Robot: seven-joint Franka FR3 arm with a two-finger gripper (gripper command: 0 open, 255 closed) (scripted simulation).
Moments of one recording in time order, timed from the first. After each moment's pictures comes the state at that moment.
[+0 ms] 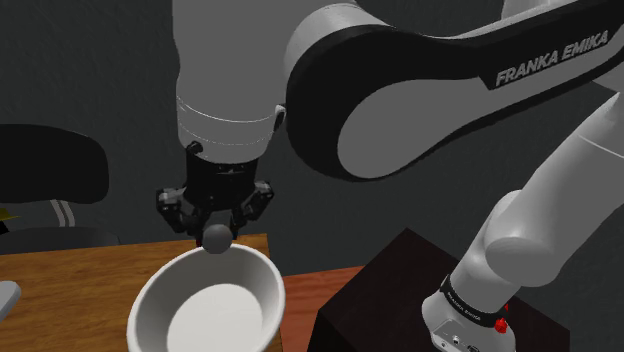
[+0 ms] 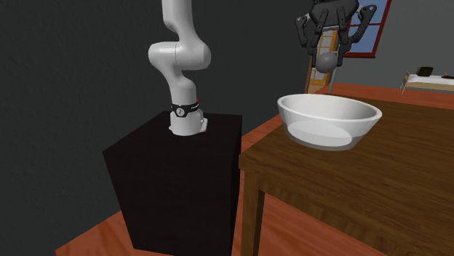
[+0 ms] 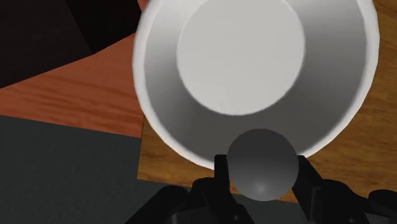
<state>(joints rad) 0.08 -0.13 0.89 -2.02 -0.06 2.07 1.30</state>
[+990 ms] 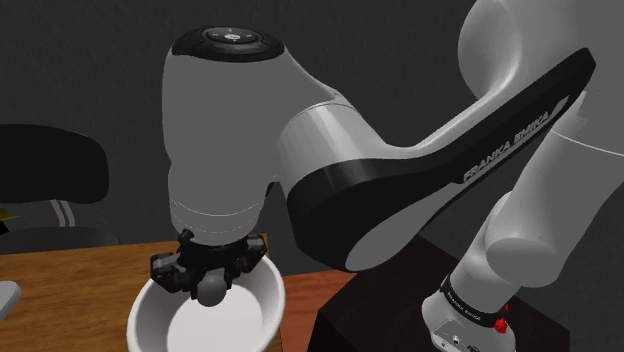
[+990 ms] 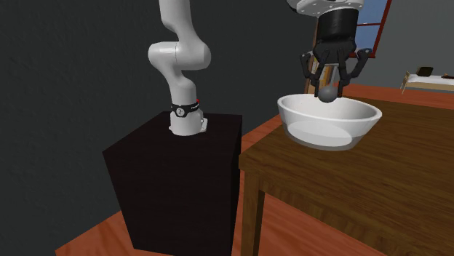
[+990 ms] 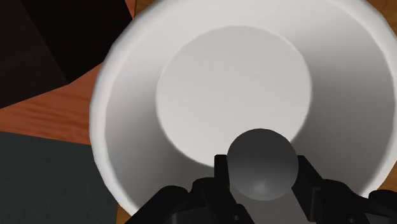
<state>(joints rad) 0.10 0.01 0.97 -2.11 -0.21 2.22 1.49</state>
